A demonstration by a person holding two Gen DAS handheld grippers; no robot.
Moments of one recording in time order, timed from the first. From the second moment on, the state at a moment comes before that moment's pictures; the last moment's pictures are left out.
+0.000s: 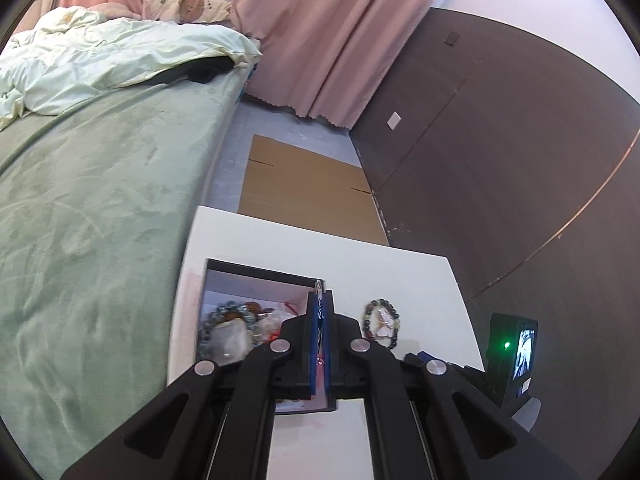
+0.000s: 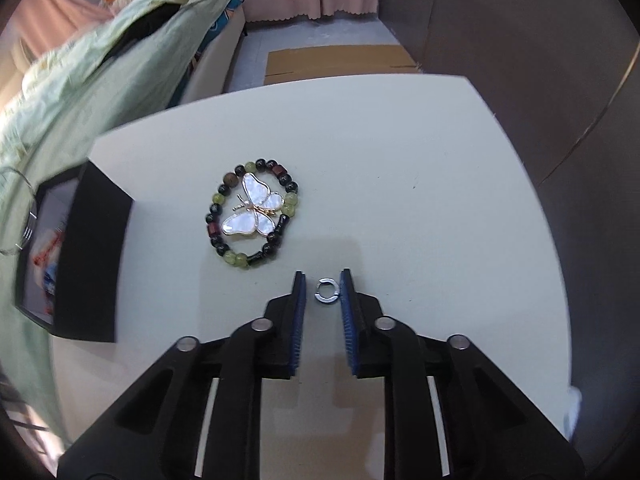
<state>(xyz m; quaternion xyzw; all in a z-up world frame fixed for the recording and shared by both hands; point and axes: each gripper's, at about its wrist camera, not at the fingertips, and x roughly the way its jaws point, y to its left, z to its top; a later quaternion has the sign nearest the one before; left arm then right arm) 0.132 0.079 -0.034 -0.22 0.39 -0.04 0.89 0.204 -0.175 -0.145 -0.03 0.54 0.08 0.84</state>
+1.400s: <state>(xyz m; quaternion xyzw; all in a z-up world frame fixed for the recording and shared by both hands) 0.128 0.130 -0.032 -0.27 0.37 0.04 0.89 0.179 -0.102 -0.060 0.17 0.43 0.32 0.83</state>
